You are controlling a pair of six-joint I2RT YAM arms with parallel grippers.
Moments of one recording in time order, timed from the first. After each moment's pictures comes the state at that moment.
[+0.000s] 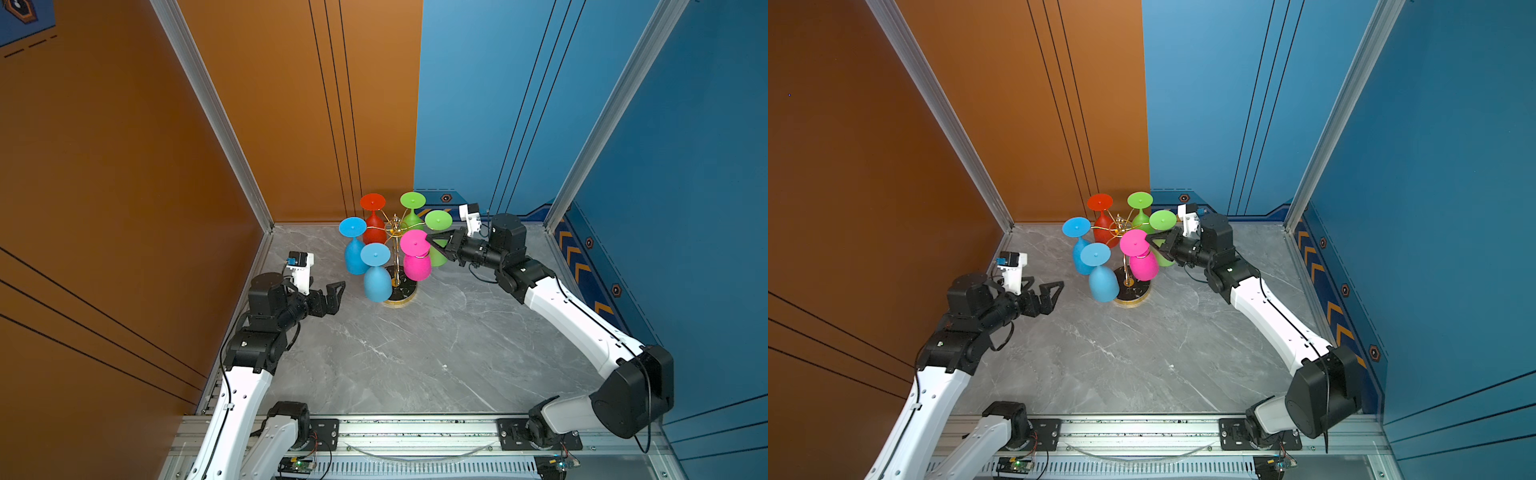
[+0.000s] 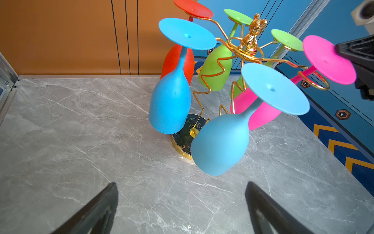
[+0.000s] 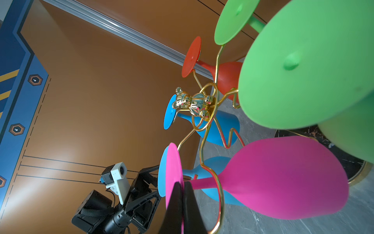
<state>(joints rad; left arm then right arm) -0.07 0.78 0.87 -0.50 0.33 -0.12 0.43 1.45 1.27 -0.02 -0.59 1.03</state>
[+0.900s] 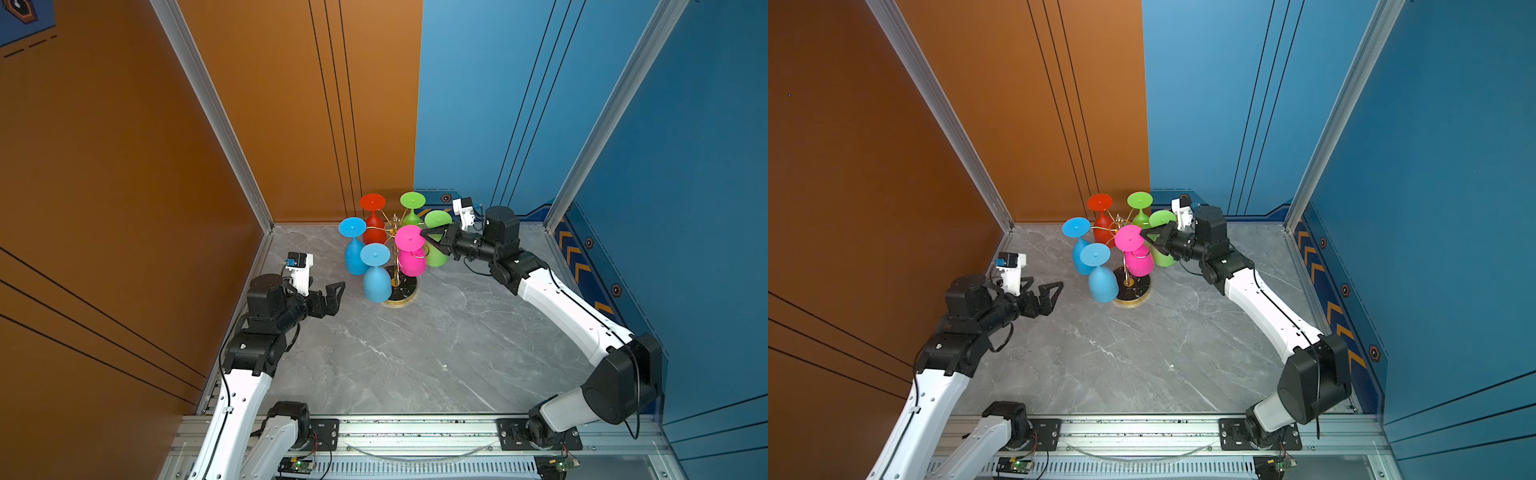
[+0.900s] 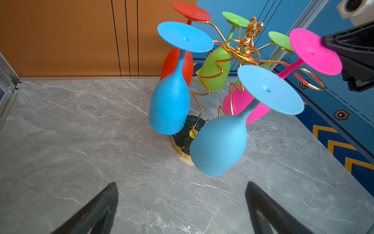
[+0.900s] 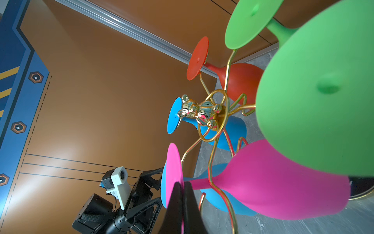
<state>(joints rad) -0.07 0.77 0.86 -0.50 0.33 -0.12 0.44 1.51 1.37 -0.05 -0.62 1.00</state>
